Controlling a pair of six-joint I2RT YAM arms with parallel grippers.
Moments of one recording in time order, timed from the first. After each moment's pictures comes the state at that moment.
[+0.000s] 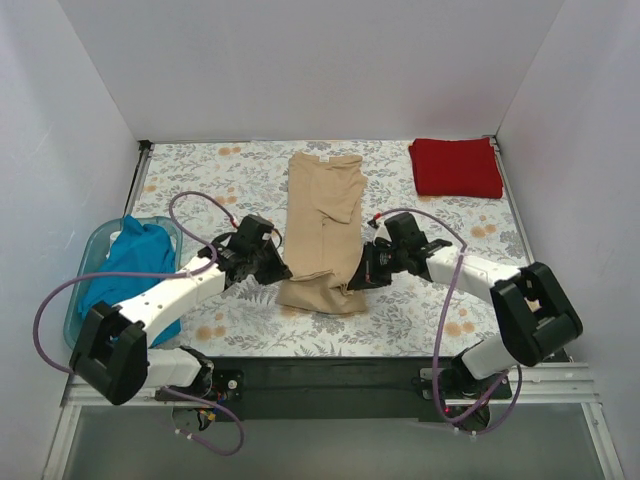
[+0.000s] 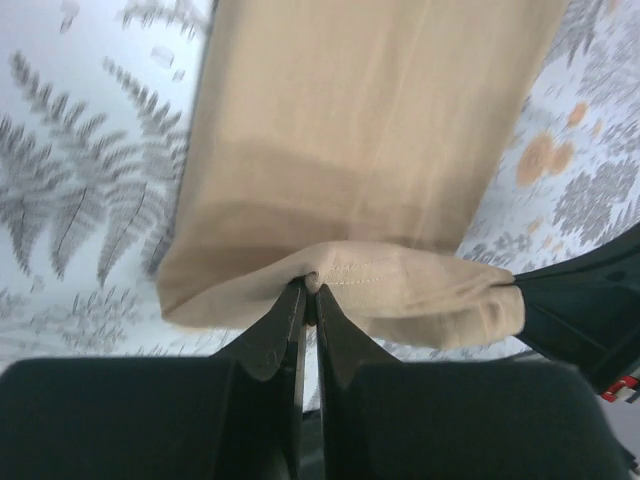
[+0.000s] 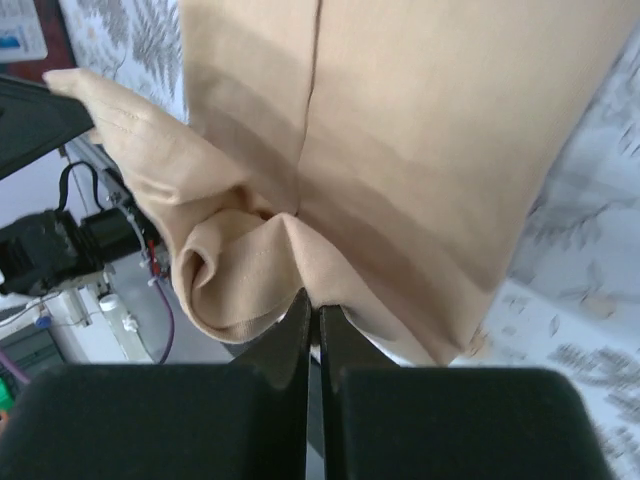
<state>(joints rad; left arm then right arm) -0.60 1.24 0.78 -0.48 0.03 -0.99 0.57 1.43 0.71 -0.19 -0.59 0.68</state>
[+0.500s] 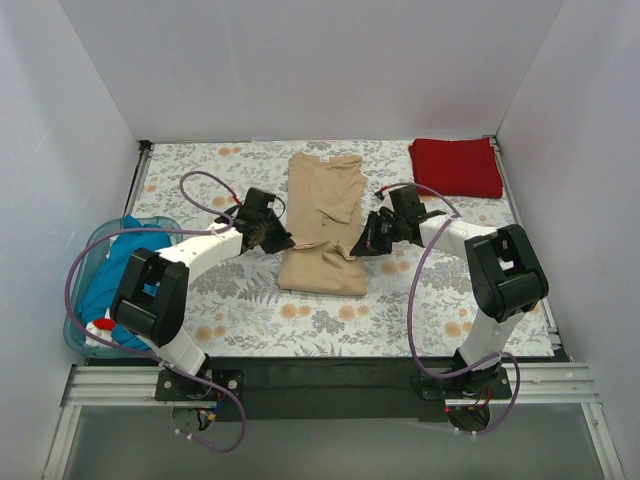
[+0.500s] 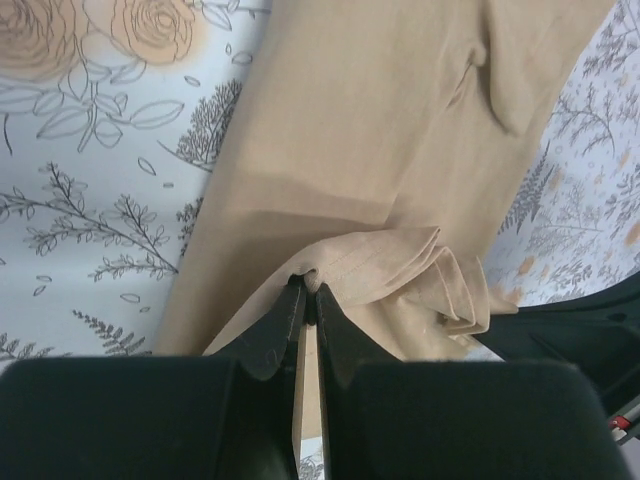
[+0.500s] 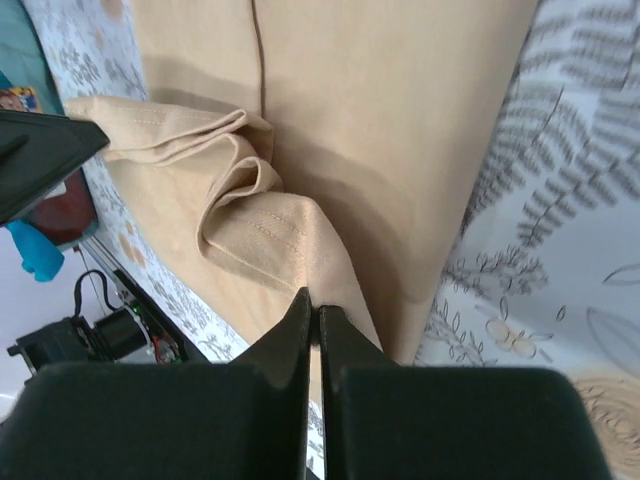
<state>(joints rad) -0.45 1.61 0.99 -0.27 0.04 -0.96 0.40 1.76 0.98 -0.17 -0.59 0.61</state>
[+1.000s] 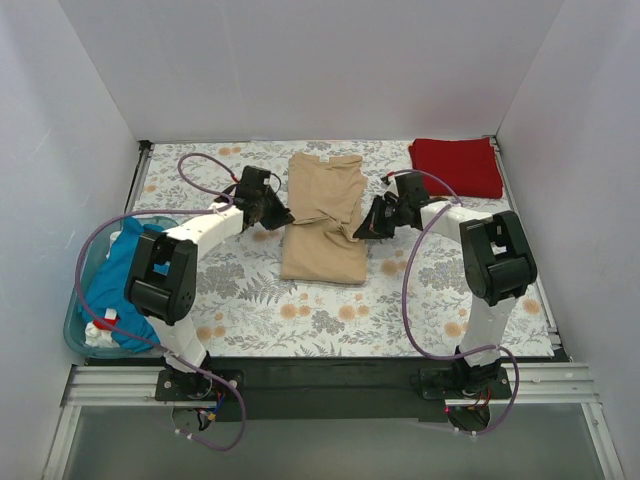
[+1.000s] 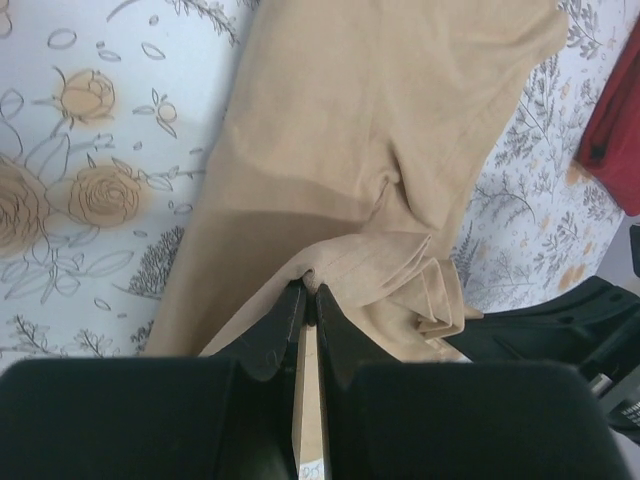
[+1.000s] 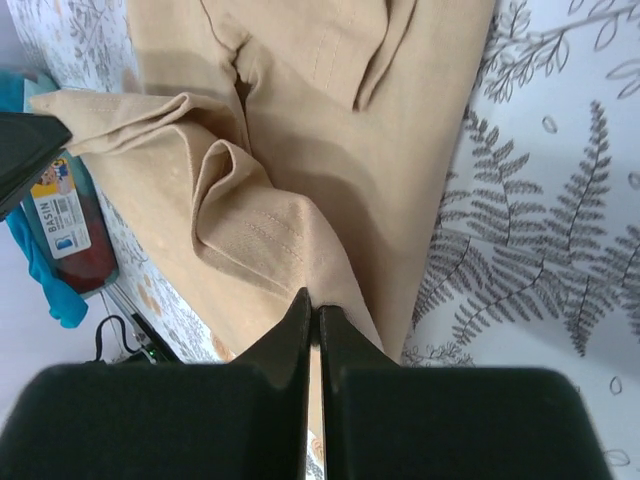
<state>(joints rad) -0.37 1.76 1.18 -0.24 0.09 -0.93 0.32 1.89 1.14 -0.16 -0.61 0.61</state>
